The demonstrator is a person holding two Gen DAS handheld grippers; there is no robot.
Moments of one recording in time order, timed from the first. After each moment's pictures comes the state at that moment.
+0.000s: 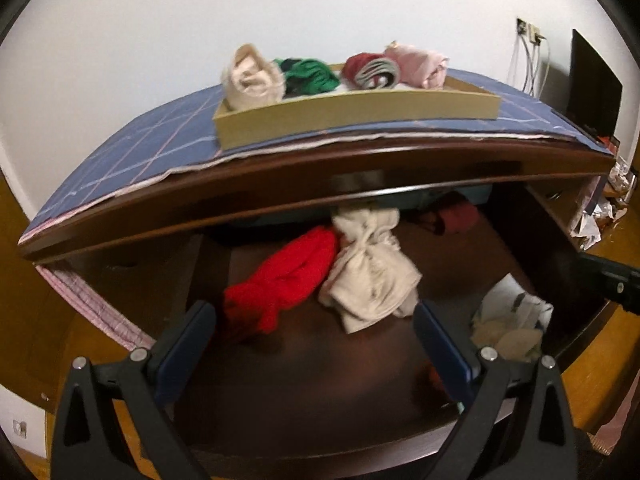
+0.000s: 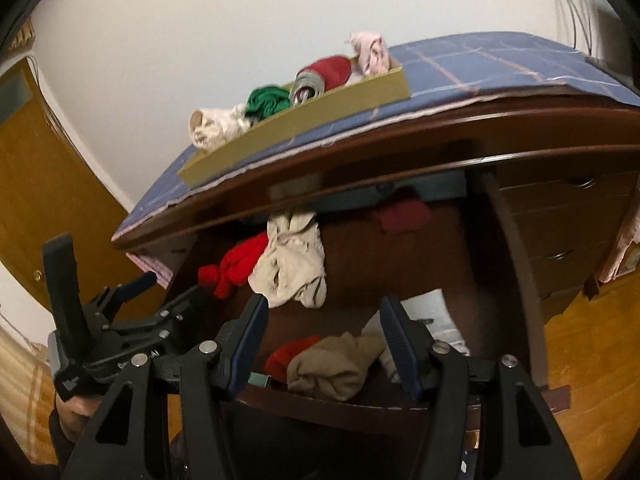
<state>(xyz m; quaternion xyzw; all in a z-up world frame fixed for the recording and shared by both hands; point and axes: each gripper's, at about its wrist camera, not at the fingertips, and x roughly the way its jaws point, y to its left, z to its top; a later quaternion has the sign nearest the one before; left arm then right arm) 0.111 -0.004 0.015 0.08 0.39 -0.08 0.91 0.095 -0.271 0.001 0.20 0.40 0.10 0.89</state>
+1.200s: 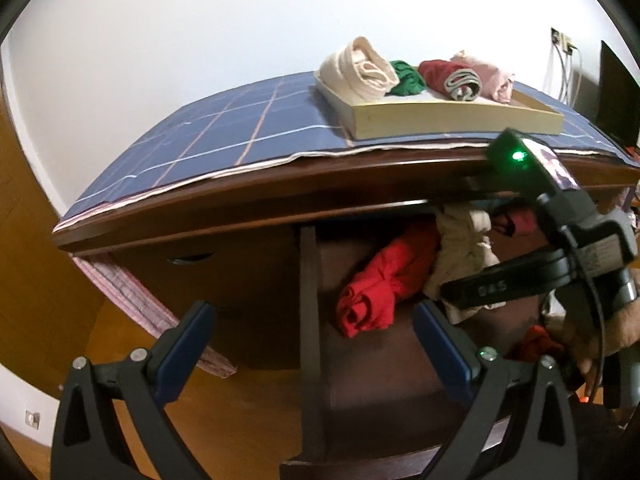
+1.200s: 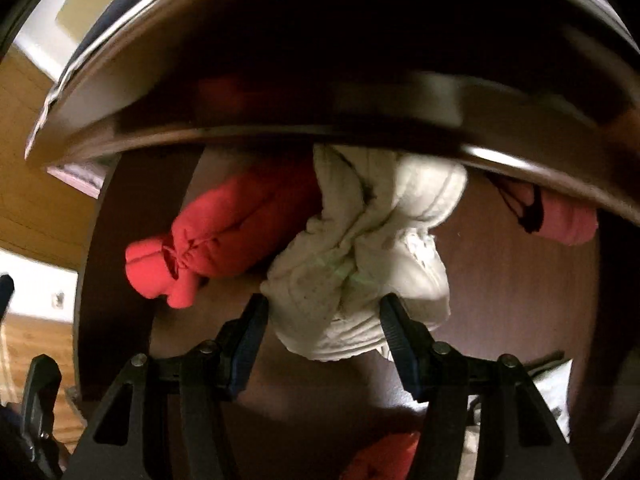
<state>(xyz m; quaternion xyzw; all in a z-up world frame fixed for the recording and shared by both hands) 0.127 0.078 0.019 0.09 0.39 -0.04 0.92 0.268 -0.112 -0.078 0.06 0.62 0.09 0.78</state>
